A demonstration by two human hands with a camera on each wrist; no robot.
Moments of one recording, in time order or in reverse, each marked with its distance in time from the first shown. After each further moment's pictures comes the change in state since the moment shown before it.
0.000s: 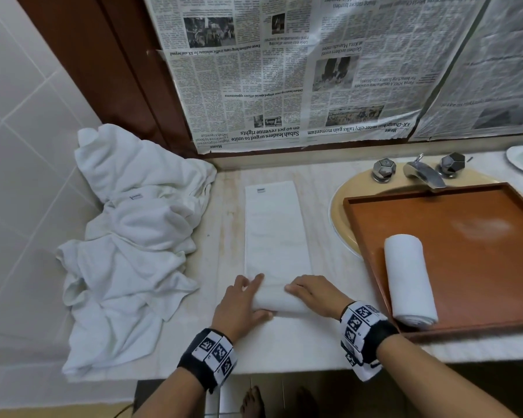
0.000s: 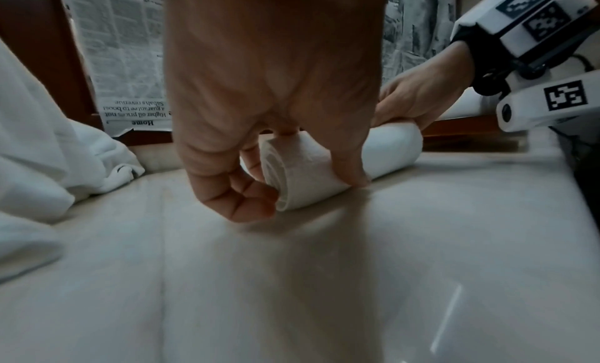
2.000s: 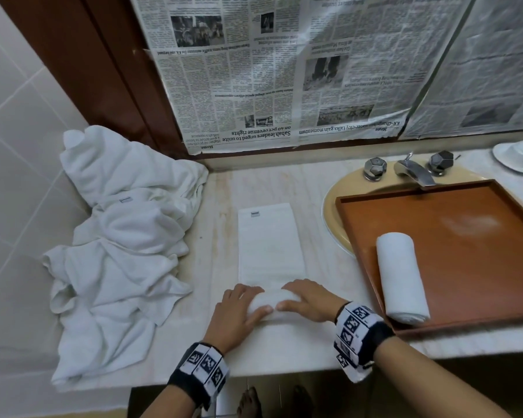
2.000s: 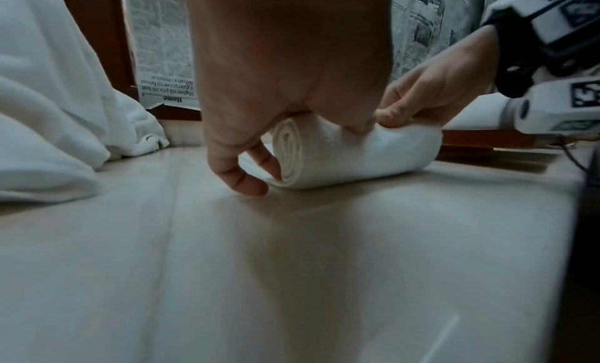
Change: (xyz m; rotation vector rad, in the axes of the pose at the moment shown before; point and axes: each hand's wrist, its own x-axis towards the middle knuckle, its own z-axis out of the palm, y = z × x) left_hand -0.009 -0.001 0.009 -0.137 0.021 0.090; right_hand -0.004 -0.004 0.001 -0.080 -0.135 0.054
